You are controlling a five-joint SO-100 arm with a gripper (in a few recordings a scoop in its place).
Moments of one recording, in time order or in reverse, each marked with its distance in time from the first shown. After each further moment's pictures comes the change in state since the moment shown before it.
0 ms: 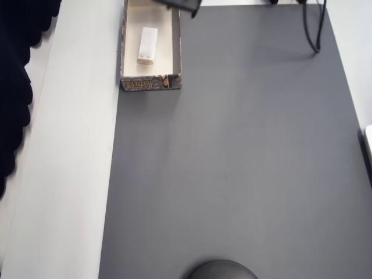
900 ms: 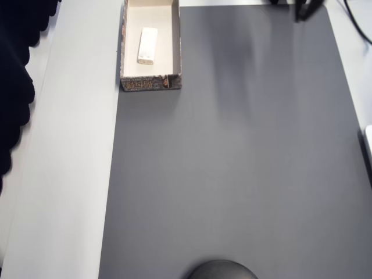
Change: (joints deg) arm -45.8 46.9 48.3 -9.7 -36.9
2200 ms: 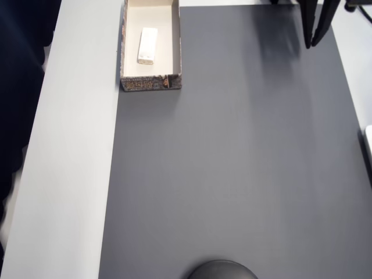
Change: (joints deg) arm -12.5 57.2 55.3 -9.2 -11.1
